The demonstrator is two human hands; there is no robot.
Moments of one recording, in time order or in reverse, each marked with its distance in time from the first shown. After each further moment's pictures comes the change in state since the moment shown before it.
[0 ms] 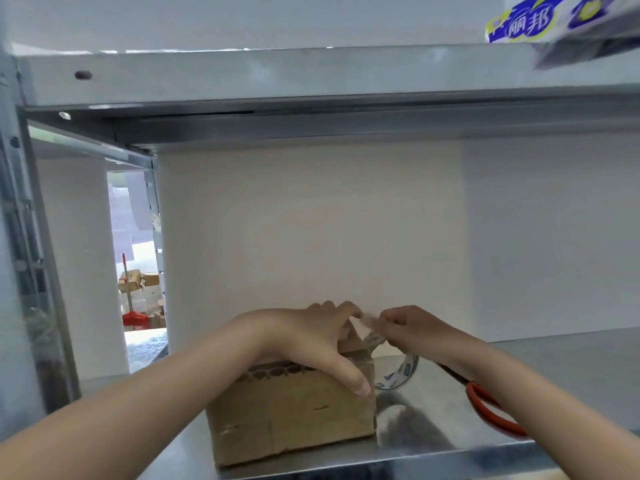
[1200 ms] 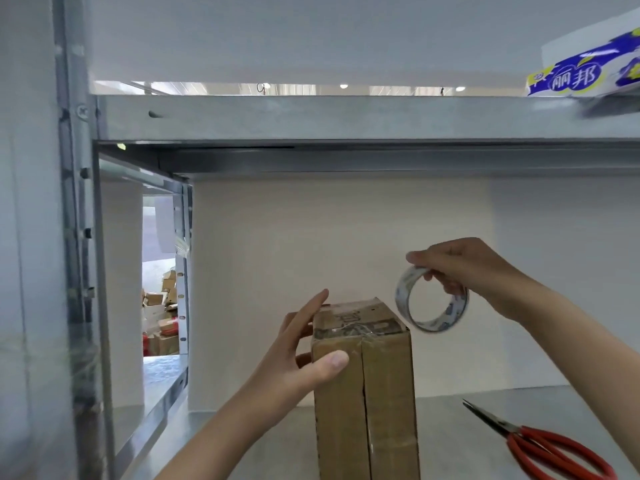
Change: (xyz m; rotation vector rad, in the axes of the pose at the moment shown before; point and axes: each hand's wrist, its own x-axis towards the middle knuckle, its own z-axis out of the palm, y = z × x) left_hand -0.032 -0.061 0.039 -0.811 0.773 0.321; right_hand 0.005 -0.097 -0.073 0.099 0.313 -0.209
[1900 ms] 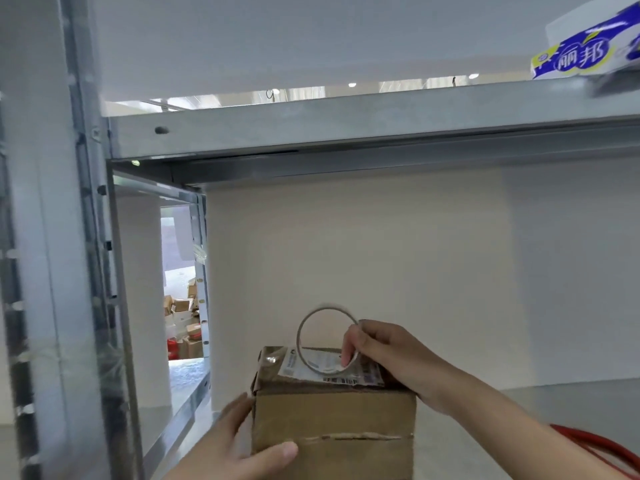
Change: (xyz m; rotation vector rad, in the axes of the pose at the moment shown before) left_hand -0.064 -0.008 -0.044 0.185 0.095 -0.478; right_hand -0.038 0.040 0.123 0.352 -0.360 -0.016
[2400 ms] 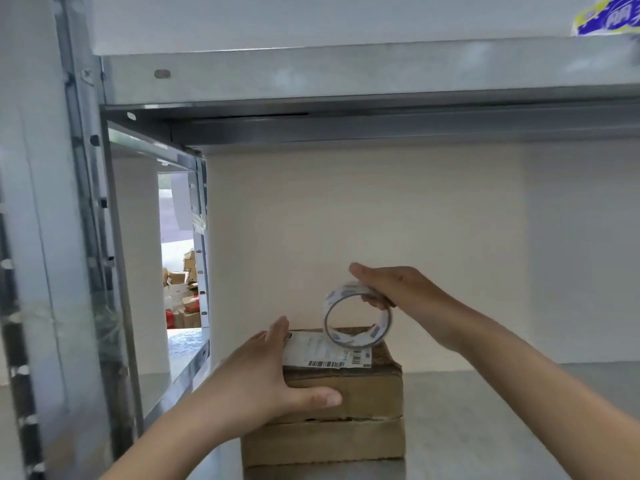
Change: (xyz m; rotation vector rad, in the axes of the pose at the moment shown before) left_hand 0.020 0.031 0.008 0.731 -0.120 0.058; right_hand 0.019 -0.032 -0.018 -0.150 0.111 0.074
